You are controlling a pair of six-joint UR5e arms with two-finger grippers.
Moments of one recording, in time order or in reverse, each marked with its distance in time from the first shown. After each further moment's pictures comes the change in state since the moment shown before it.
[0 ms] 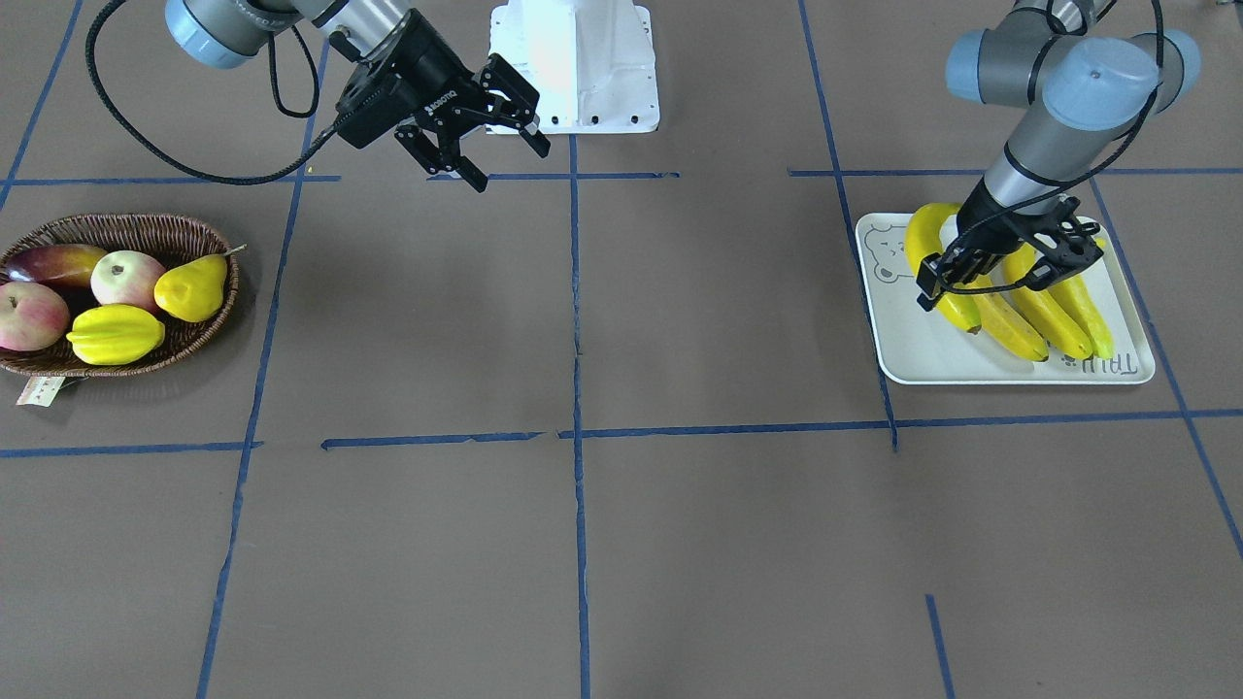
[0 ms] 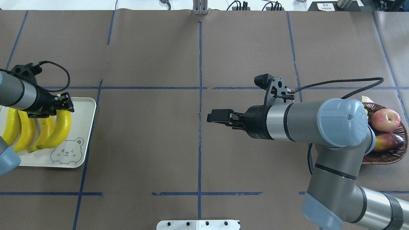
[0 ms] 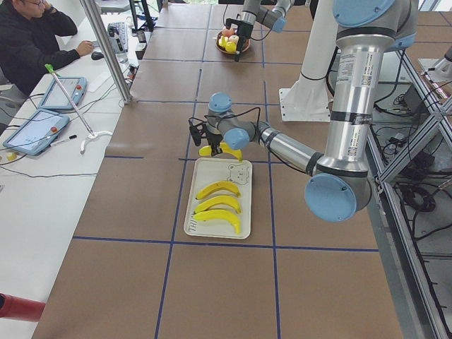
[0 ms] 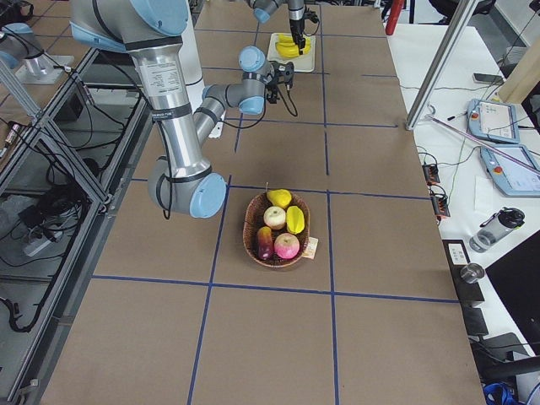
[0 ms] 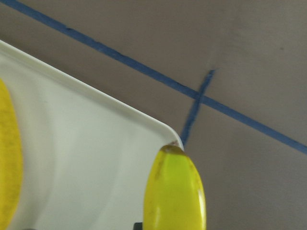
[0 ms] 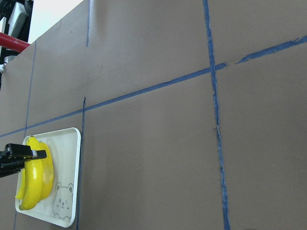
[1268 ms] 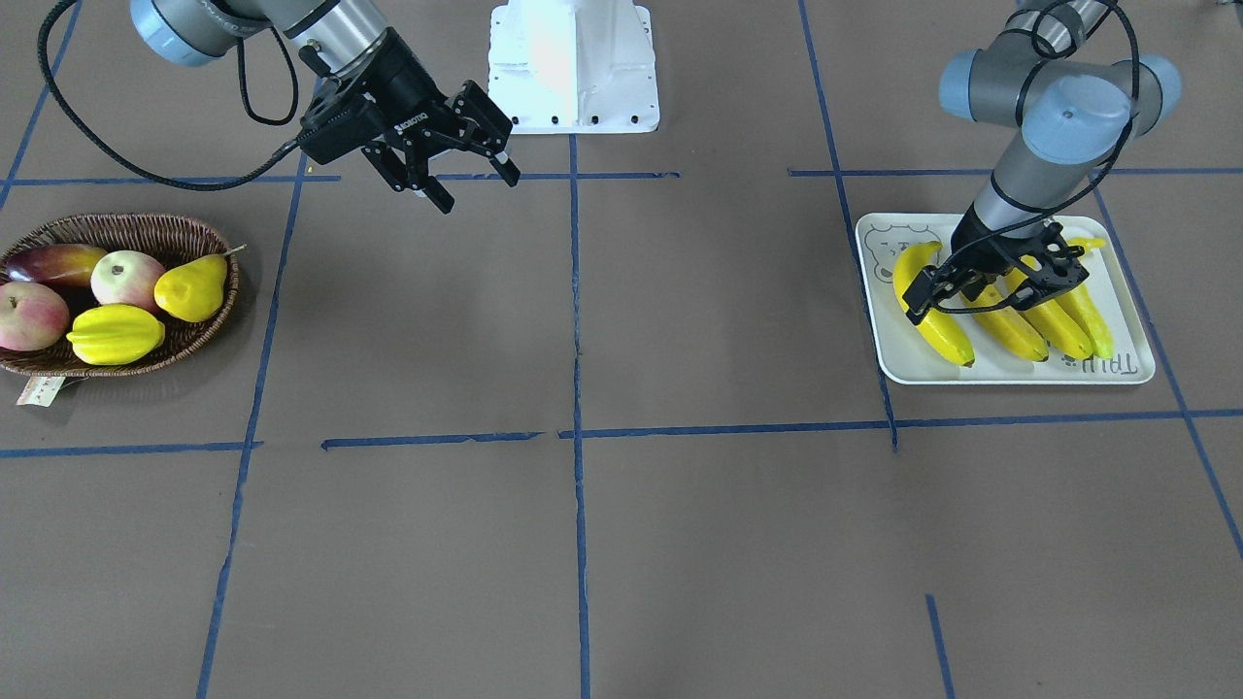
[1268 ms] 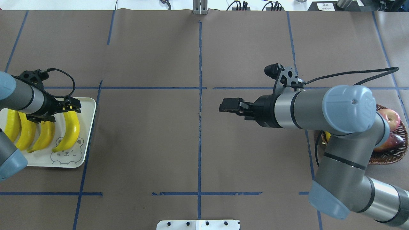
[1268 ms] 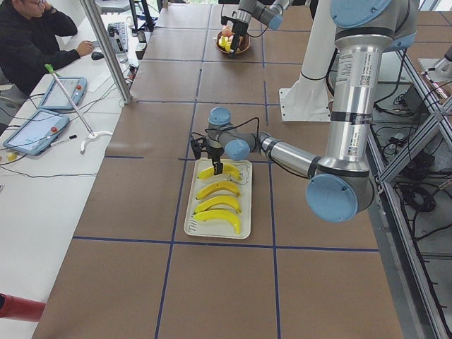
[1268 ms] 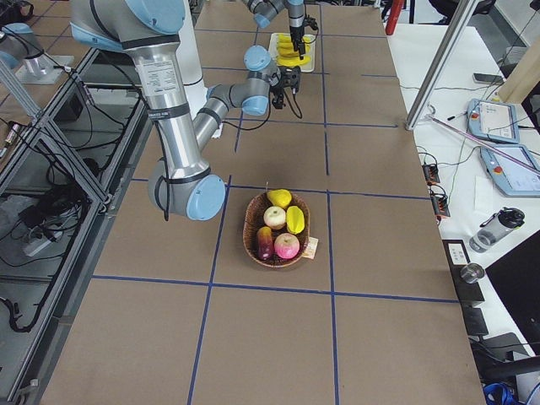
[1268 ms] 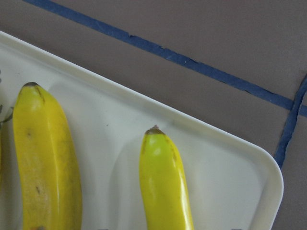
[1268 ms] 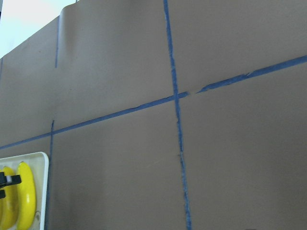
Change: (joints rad) left arm 0.026 -0.023 0.030 0.004 0.010 0.038; right arm 0.084 -0.007 0.020 -0.140 0.034 -0.019
